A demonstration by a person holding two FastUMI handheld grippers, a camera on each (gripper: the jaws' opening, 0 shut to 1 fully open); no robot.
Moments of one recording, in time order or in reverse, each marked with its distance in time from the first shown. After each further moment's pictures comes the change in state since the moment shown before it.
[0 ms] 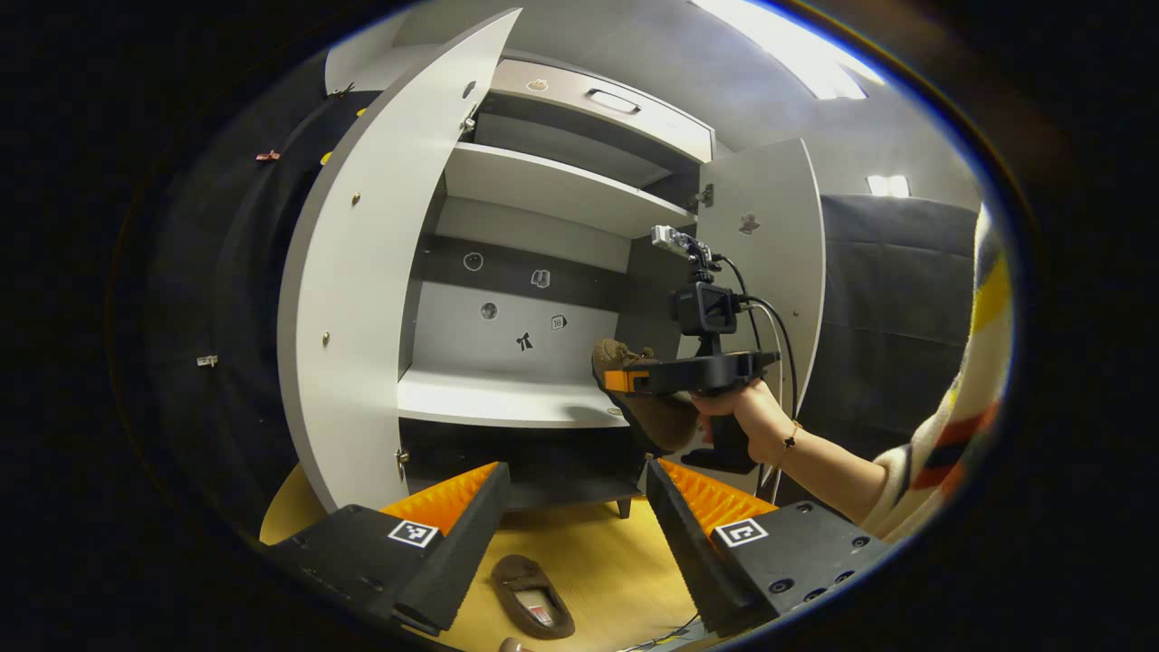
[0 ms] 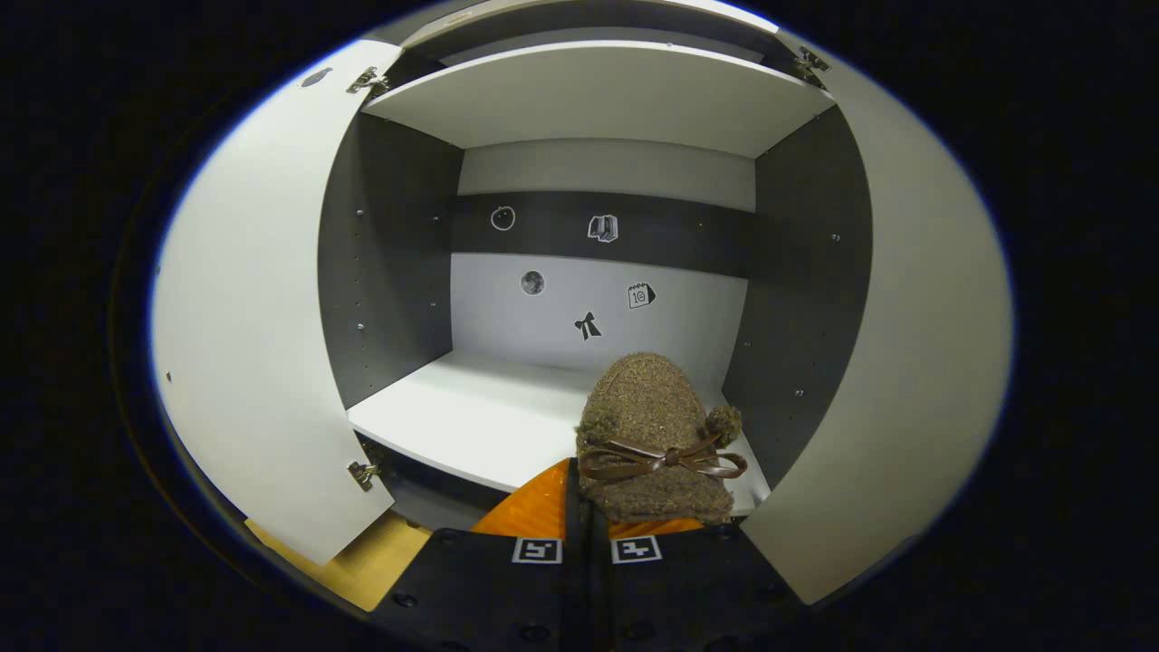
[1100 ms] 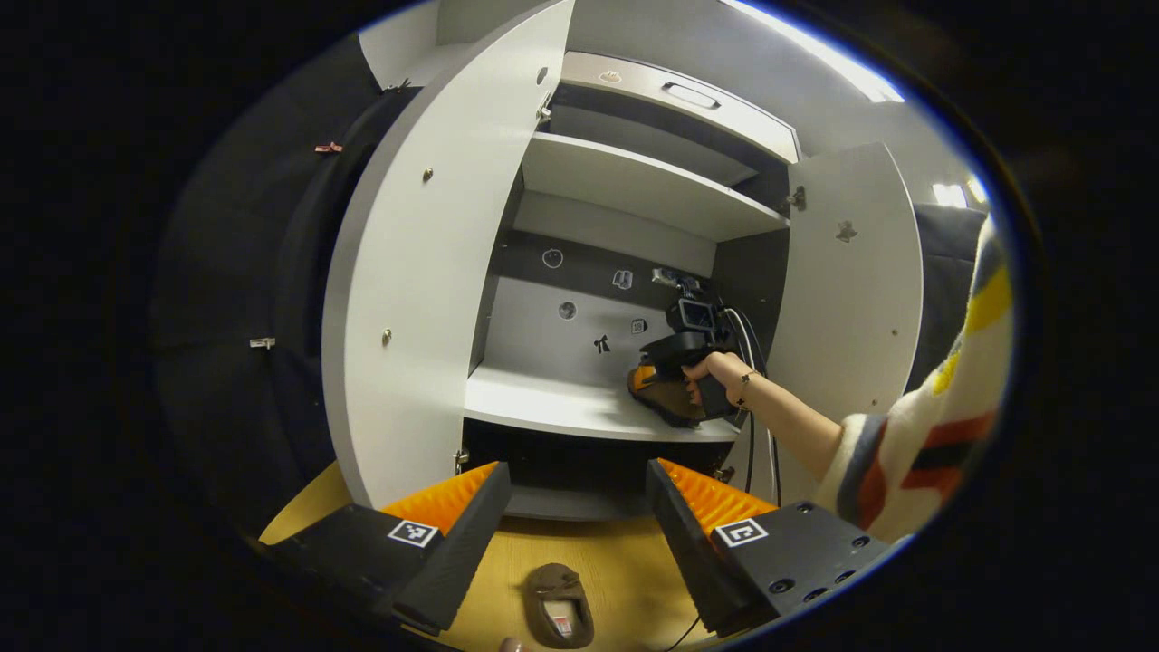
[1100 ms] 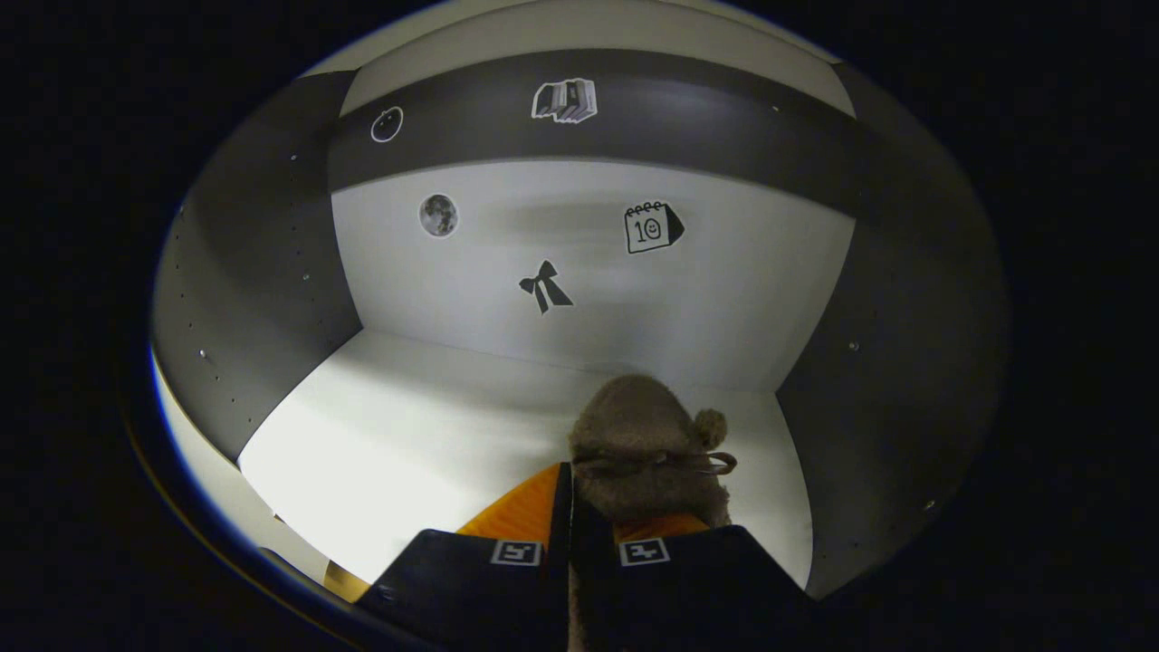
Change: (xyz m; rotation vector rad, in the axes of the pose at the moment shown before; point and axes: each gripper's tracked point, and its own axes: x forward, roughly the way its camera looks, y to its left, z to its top) left arm 0.032 0.051 0.006 -0.048 0.000 0.230; right arm 0.196 -0.023 -0.018 0.052 0.286 -0.001
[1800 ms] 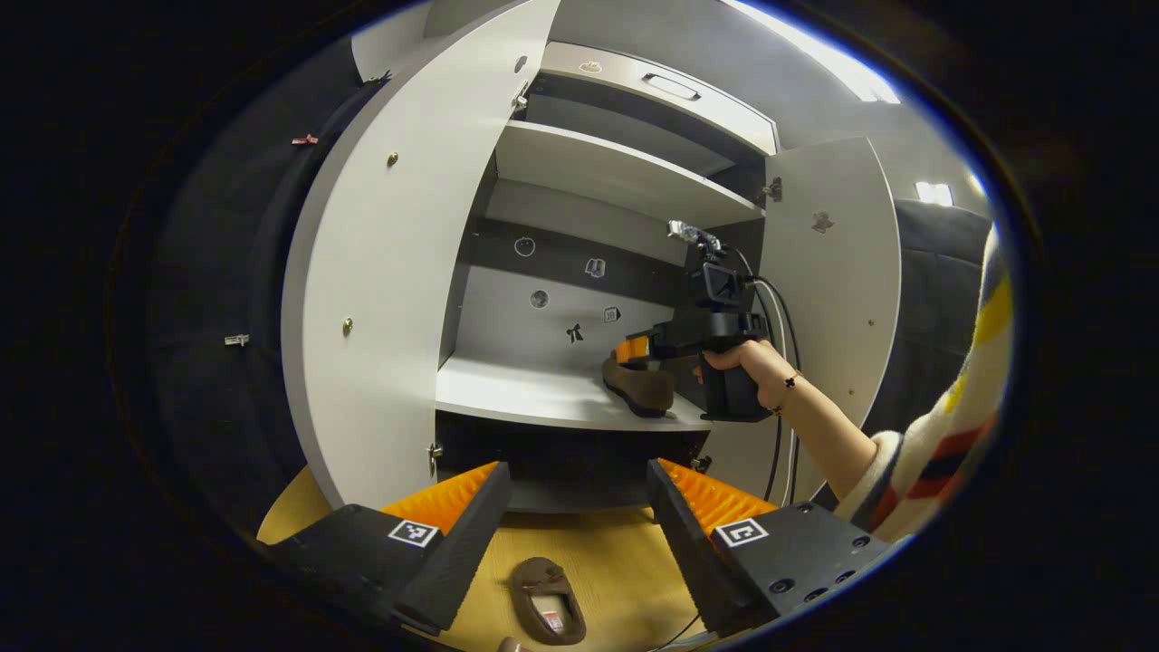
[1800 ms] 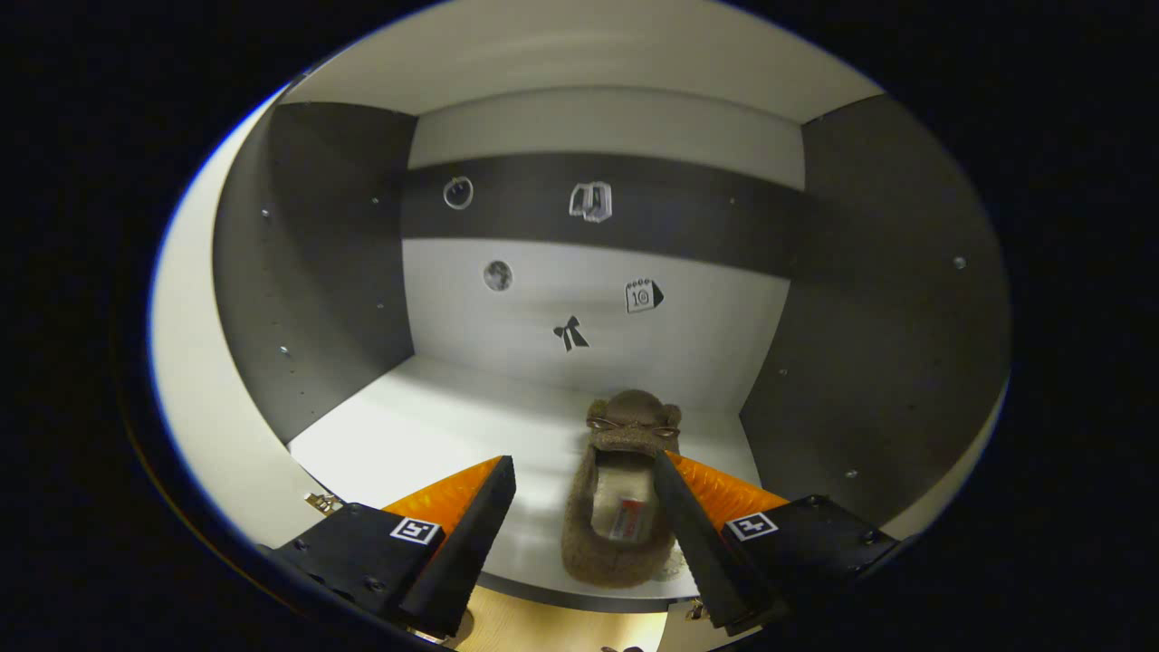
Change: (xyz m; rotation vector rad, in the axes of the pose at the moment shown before) left arm -0.010 -0.017 -0.009 0.012 0.042 -0.116; right arm -0.144 0.010 0.015 -0.059 -0.241 0.021
